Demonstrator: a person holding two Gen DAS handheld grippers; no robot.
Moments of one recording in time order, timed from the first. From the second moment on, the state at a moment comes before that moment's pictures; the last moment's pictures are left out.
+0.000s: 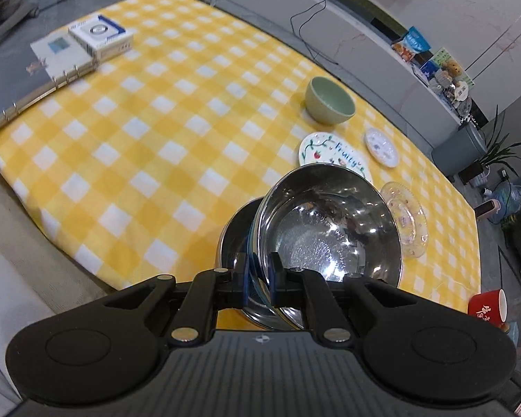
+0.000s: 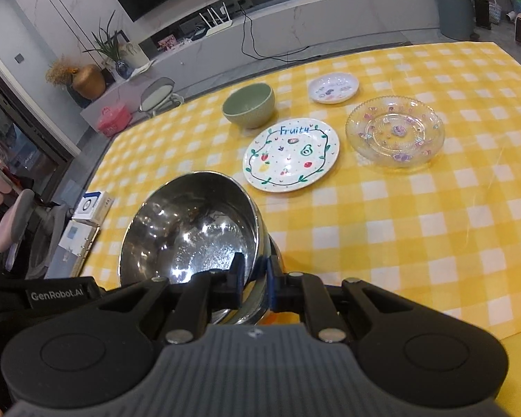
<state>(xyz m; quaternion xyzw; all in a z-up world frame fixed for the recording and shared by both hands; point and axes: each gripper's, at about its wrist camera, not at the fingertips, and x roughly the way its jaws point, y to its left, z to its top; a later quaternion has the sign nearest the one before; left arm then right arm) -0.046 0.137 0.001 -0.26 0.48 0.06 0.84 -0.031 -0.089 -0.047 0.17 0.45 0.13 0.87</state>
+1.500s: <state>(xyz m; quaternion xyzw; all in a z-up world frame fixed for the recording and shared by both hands) -0.029 0.151 0.022 -0.22 0.45 0.03 0.87 -0.010 -0.083 -0.047 0.15 0.45 0.13 0.87</state>
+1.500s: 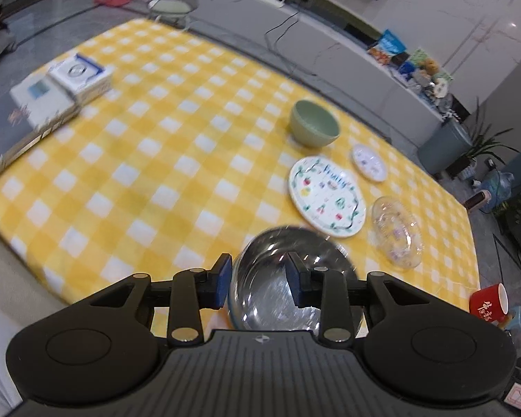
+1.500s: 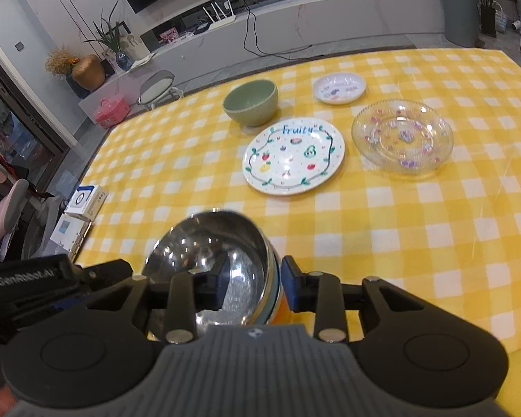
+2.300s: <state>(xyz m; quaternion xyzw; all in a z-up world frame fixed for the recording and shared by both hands) 0.173 0.130 0.019 -0.13 0.46 -0.09 0.88 0.189 -0.071 -0.037 0.14 0.46 0.13 0.87</state>
